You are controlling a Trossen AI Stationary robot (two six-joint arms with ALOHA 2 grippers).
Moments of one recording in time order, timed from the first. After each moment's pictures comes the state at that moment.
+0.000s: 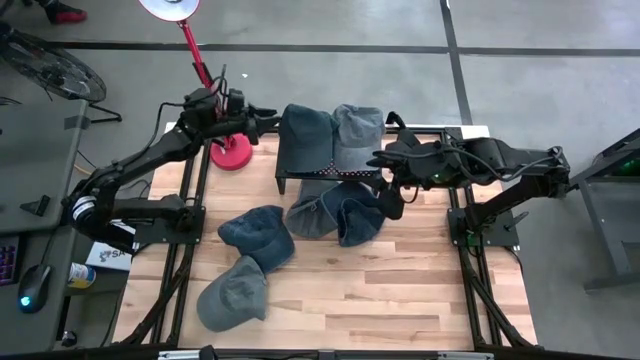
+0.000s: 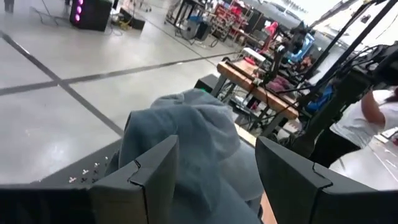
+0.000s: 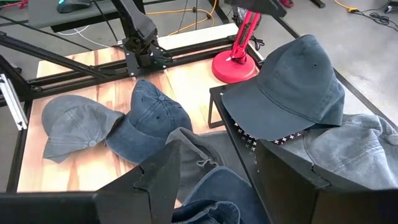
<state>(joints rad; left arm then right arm) 0.79 1.07 0.84 0.15 0.44 -0.42 0.14 1.36 1.71 -0.95 0.39 0.31</state>
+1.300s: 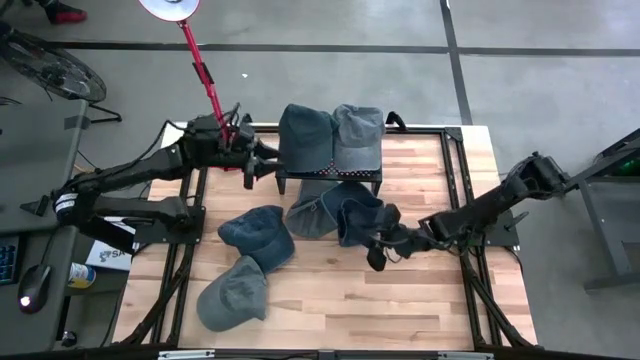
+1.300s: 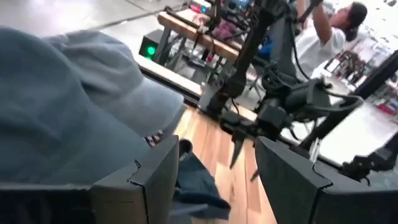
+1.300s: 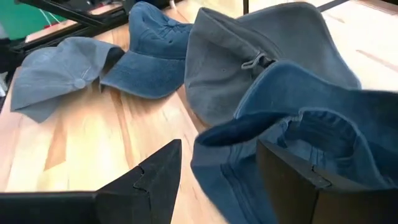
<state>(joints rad) 0.39 0.92 0.84 -0.08 0.32 -0.37 0.41 1.36 0.58 0.19 0.57 0.65</state>
